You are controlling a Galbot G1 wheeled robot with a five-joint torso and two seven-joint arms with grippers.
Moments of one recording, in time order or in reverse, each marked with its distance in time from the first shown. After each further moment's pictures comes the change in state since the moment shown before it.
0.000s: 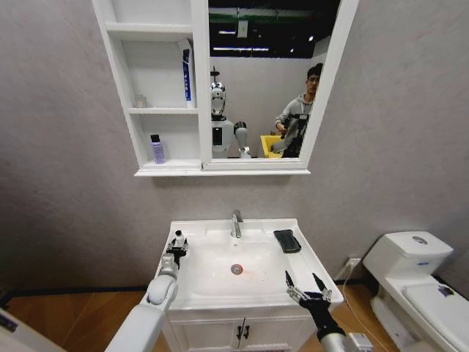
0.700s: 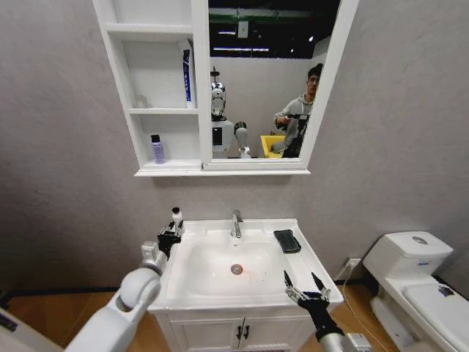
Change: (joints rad) left arm -0.021 0.446 -0.050 -0.677 -0.517 0.330 -0.097; right arm 0.004 0.000 -0.017 -0.004 -0.029 0.005 -0.001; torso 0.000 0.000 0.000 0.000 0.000
